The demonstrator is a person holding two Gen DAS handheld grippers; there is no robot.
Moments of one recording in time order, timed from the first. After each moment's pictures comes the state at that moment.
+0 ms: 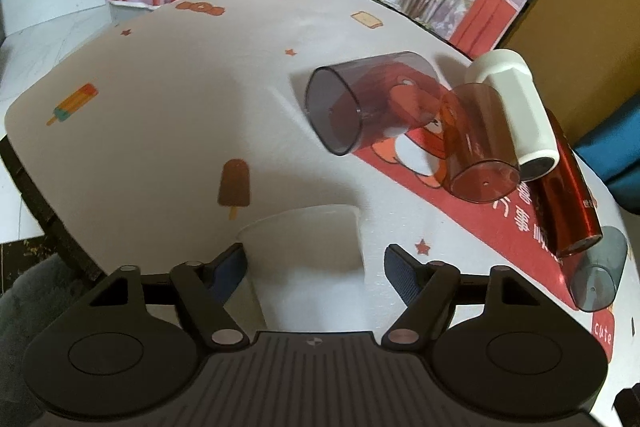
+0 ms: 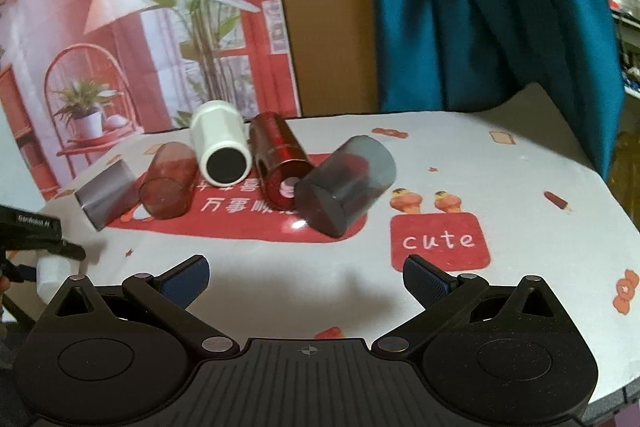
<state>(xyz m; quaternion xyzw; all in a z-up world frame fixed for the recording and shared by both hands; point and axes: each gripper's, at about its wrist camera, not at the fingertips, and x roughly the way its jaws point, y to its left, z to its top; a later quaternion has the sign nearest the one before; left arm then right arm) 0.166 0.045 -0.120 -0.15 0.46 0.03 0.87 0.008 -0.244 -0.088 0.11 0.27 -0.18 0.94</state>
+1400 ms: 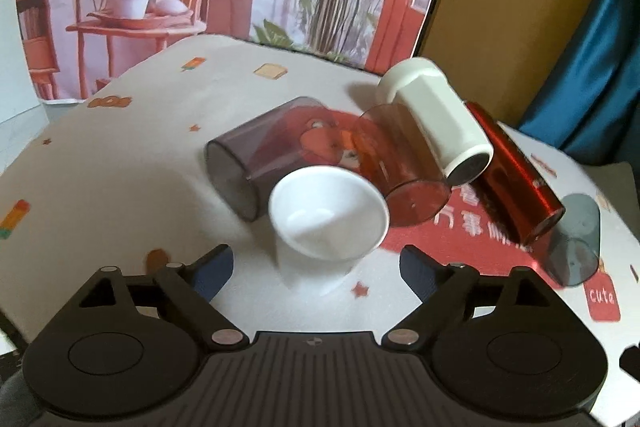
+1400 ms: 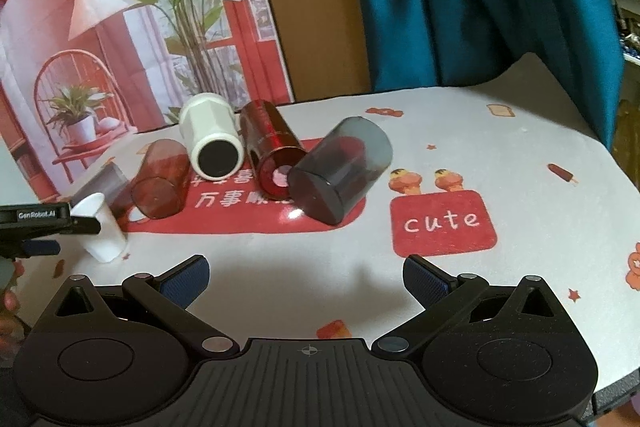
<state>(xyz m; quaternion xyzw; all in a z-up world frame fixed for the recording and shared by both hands) 0.168 0.013 -0.109 -0.05 0.39 -0.07 0.92 0.018 -0.255 -0.094 0.15 0.29 -0.17 0.93</state>
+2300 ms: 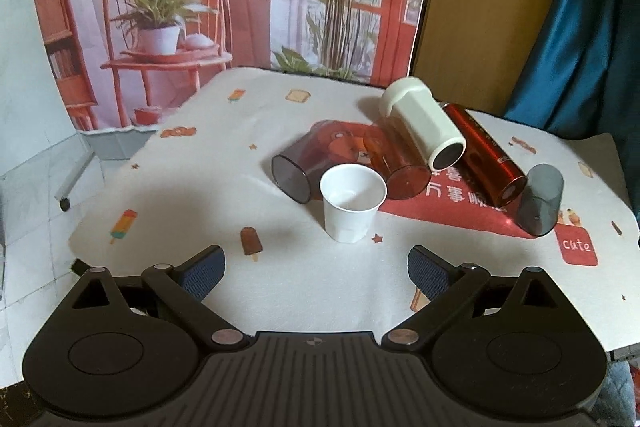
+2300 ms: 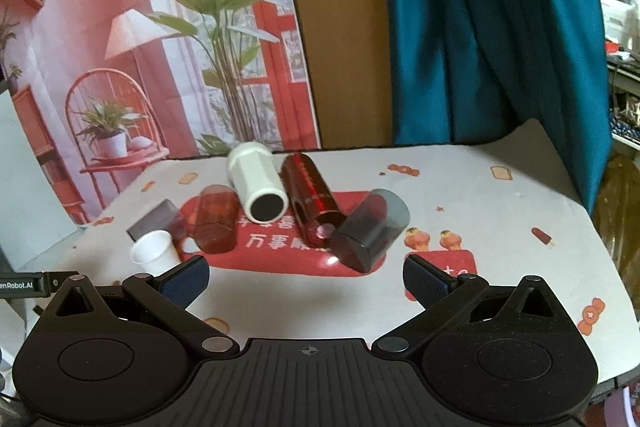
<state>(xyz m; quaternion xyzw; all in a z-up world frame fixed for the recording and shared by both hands) 0.071 0.039 -0.022 0.01 0.38 -0.06 0.92 -0.013 -0.212 0.013 0.12 0.27 -0.16 0.94</state>
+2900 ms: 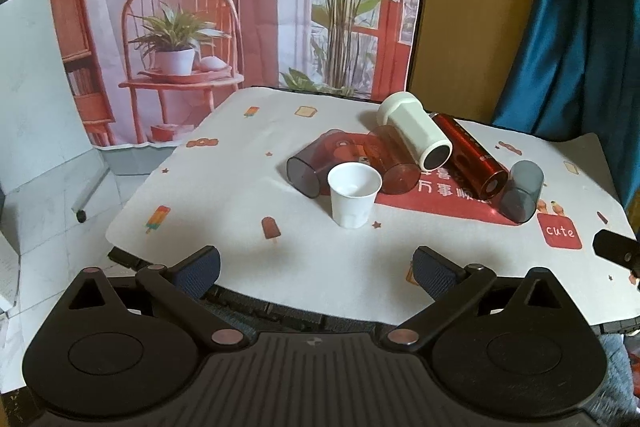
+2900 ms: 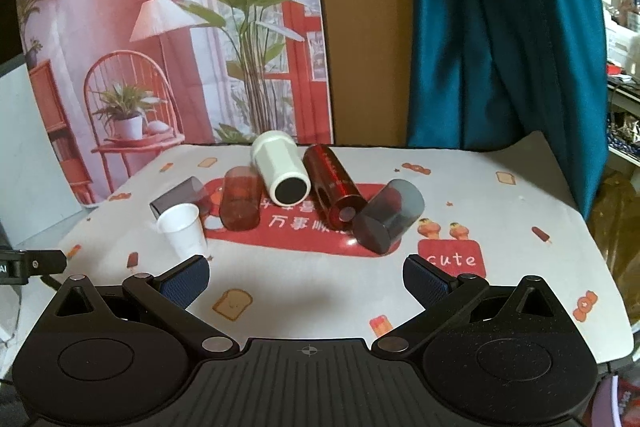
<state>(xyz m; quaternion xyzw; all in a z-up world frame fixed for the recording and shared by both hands) 0.007 0.045 0.000 0.02 0.35 -0.05 0.94 -0.040 -0.160 0.009 0.08 0.27 -0.15 0.95</state>
